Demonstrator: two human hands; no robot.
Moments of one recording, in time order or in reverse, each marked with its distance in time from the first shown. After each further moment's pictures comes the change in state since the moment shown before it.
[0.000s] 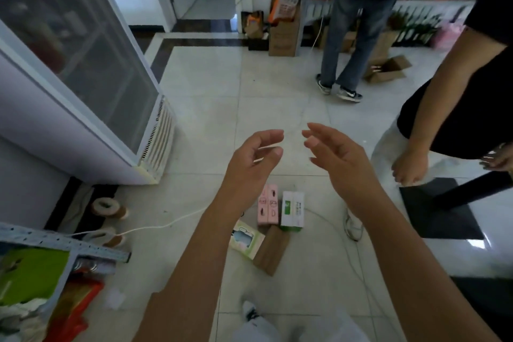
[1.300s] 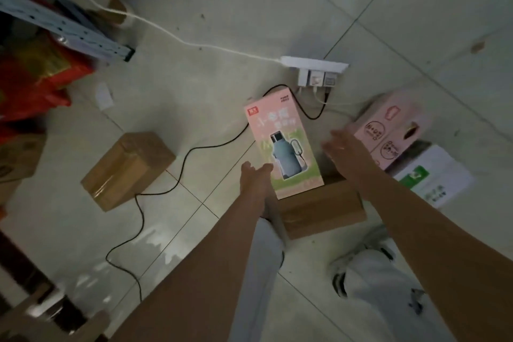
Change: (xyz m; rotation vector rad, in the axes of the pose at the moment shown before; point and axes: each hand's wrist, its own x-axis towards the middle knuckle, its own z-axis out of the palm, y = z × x) left_hand 0.064 -0.754 0.044 -0.414 0.886 -1.463; right_hand 0.253 0.740 0.287 -0.663 -0.892 0.600
